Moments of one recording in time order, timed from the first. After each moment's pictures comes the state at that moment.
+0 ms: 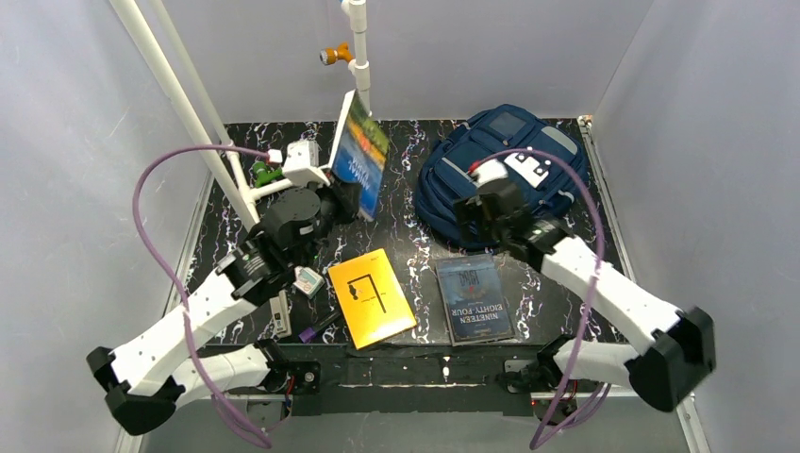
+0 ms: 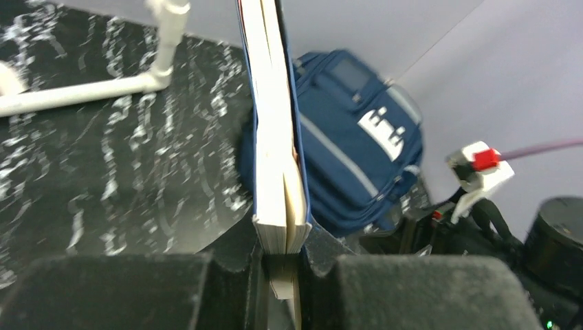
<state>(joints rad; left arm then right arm) -0.87 1.00 1.14 -0.28 -0.56 -0.57 0.64 1.13 0.99 -0.52 0.31 0.23</state>
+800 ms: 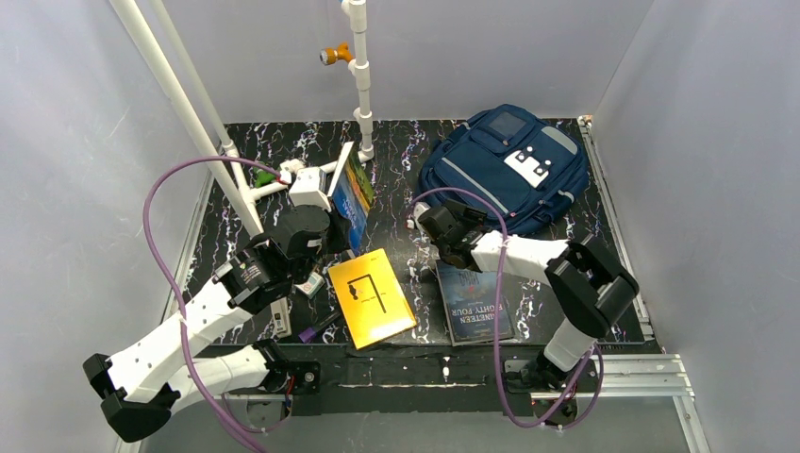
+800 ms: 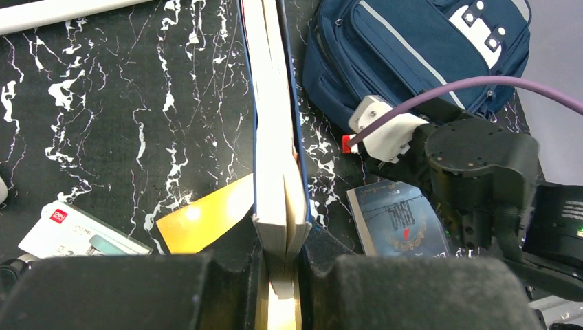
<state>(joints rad) -0.87 0.91 1.05 -0.62 -0.54 -0.59 0.82 1.64 0.92 -0.18 0.79 -0.69</state>
